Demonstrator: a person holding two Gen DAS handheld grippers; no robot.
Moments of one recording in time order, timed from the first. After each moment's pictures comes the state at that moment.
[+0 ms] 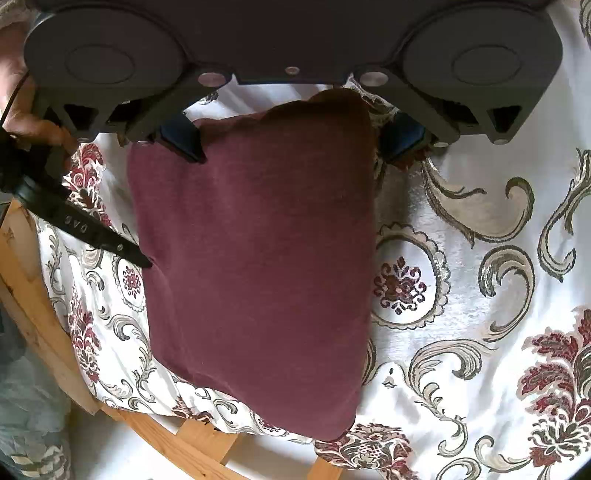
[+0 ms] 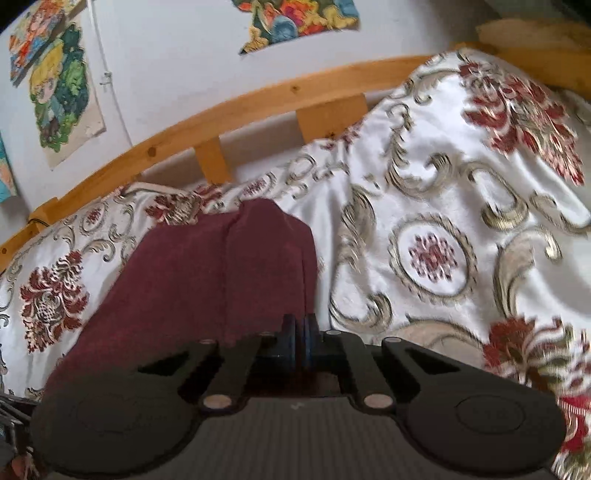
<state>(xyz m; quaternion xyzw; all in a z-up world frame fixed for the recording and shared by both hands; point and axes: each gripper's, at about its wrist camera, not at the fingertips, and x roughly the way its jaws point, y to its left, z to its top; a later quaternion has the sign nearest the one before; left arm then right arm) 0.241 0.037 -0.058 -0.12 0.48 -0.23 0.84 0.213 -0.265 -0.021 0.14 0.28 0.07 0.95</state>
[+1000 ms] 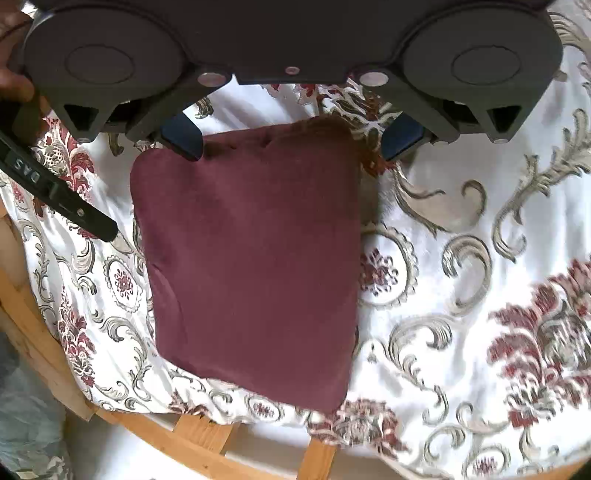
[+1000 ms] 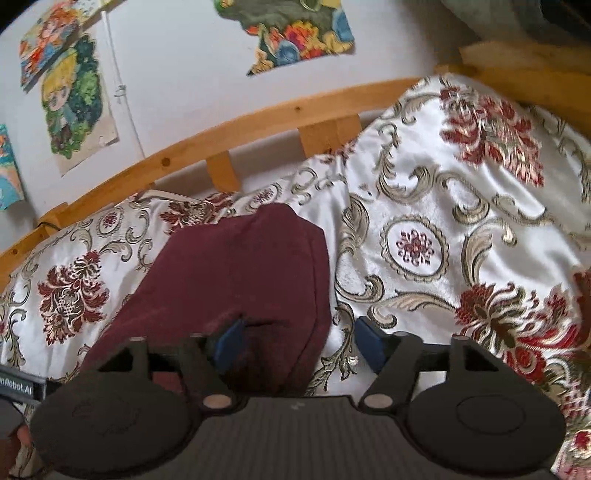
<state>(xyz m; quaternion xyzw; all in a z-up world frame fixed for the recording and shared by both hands) 0.220 0.041 -0.028 -0.07 0.46 -0.19 0.86 0.150 -0.249 0.002 0.13 0.25 0.05 0.96</state>
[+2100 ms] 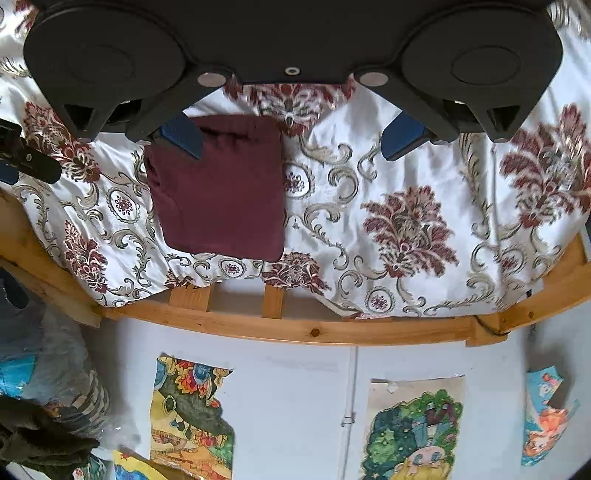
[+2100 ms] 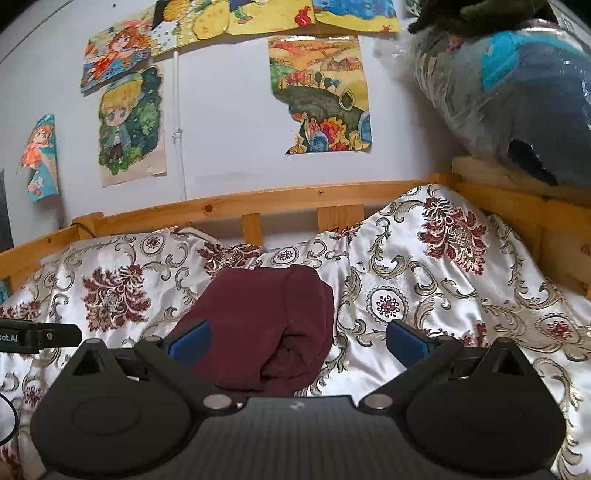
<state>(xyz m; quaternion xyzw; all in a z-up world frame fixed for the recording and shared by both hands) 0.042 0.086 0.051 -0.03 0.24 -0.07 0.97 -0.003 -0.211 0.072 0.04 0.15 0.03 0.99</state>
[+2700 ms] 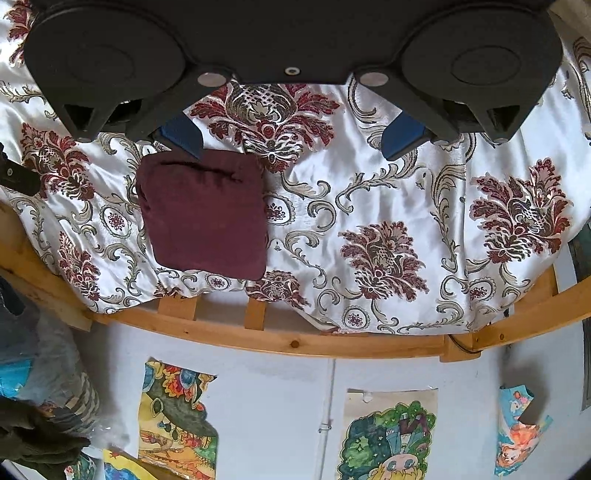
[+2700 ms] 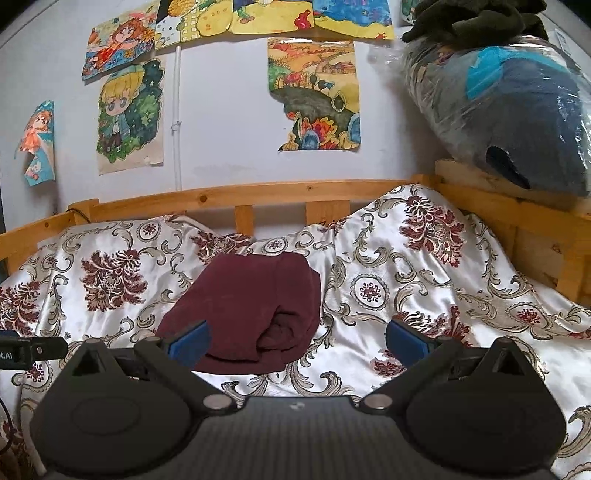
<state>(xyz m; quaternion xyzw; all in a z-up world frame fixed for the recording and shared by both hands) 0.003 0.100 0.030 -0.04 0.25 -0.05 0.97 -0.045 -0.201 0.069 0.03 0.16 0.00 0.99</state>
